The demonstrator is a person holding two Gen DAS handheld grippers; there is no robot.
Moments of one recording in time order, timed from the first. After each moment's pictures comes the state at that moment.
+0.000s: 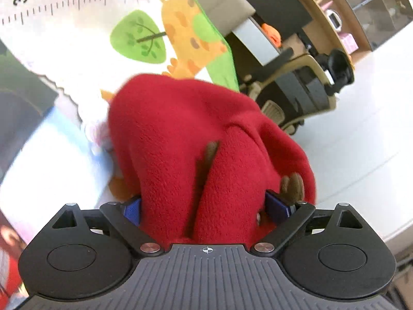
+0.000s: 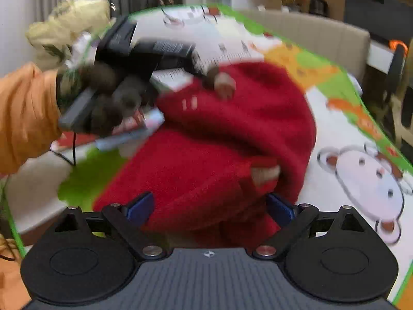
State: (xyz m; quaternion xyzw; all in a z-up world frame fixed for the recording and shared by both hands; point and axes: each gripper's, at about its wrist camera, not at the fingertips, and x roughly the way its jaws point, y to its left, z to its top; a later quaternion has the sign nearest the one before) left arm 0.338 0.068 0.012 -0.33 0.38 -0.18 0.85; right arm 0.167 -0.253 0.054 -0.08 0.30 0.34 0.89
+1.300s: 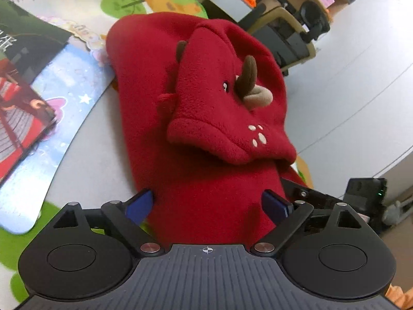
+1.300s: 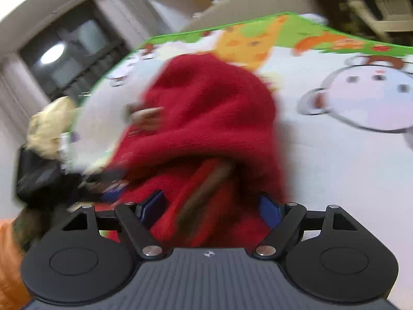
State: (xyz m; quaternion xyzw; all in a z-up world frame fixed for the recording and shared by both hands) left arm 0.220 0.040 0.003 -0.26 0.41 -0.24 0.84; right arm 0.214 -0.281 -0.006 0.18 0.35 0.33 0.86
